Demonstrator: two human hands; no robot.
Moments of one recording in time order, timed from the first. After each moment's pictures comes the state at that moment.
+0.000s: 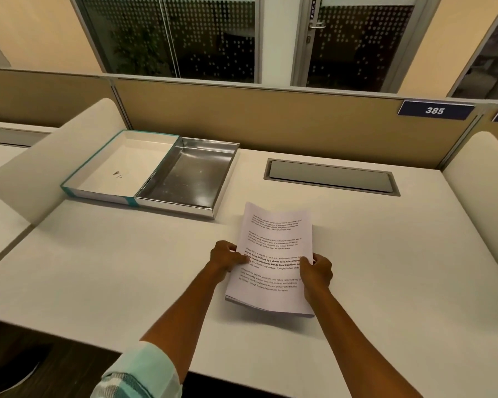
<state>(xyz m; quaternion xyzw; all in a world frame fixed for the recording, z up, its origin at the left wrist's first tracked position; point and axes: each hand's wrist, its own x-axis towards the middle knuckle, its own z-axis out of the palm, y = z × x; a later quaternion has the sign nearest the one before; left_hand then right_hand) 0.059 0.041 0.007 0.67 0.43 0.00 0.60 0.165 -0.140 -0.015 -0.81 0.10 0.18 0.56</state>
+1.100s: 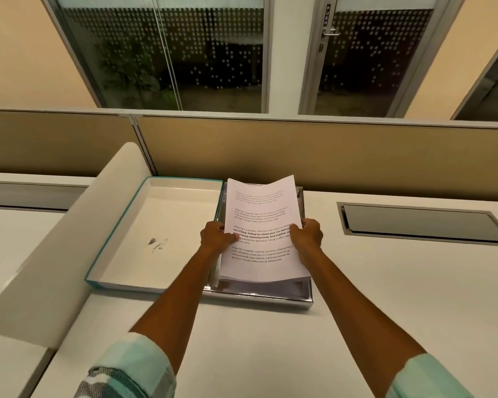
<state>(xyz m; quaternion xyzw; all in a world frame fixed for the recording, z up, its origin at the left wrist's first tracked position) 0.127 0.444 0.049 0.76 0.39 0.06 0.52 0.253 0.284 0.030 -0.84 0.04 0.16 0.52</state>
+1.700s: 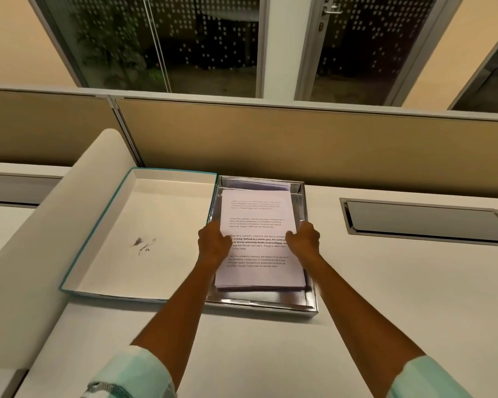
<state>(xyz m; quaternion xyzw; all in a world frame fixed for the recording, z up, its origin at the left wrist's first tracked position) 0.158 0.459 0.002 0.83 0.39 0.10 0.39 0.275 0.303 -0.002 -0.90 -0.01 0.17 0.39</state>
